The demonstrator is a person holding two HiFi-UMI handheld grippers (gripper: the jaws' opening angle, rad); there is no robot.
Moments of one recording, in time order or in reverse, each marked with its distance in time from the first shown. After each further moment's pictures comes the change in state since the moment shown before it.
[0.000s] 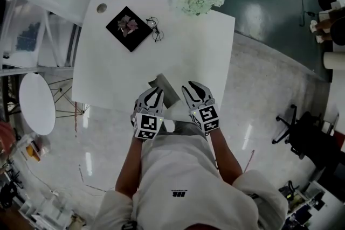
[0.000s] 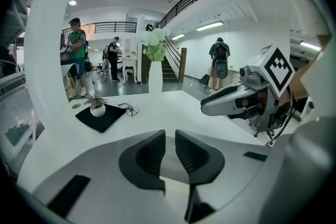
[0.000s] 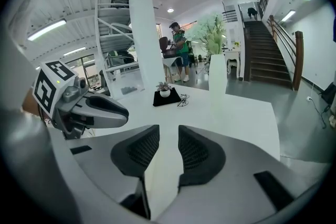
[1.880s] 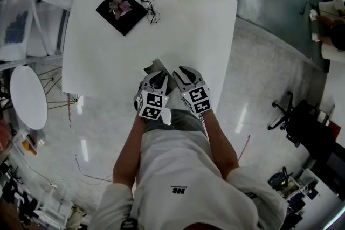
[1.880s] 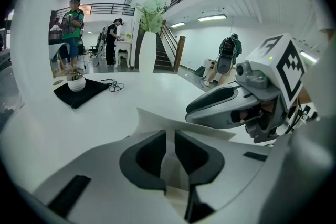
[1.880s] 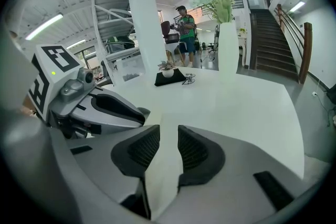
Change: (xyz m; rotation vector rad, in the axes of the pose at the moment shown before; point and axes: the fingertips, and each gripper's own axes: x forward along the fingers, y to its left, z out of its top) left arm 0.063 -0.022 -0.051 -0.057 0.128 -0.114; right arm 0.055 0.007 -0.056 -0.007 0.131 0.033
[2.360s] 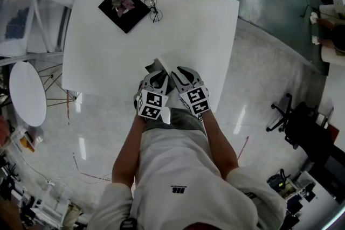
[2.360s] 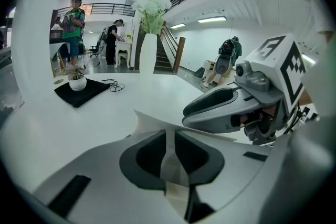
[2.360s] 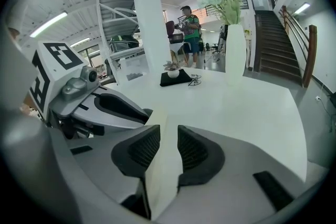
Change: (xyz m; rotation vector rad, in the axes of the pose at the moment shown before) left arm -0.006 0.000 -0.001 -0.009 -0.012 -0.009; right arm 0.003 0.016 0.002 -0.032 0.001 0.025
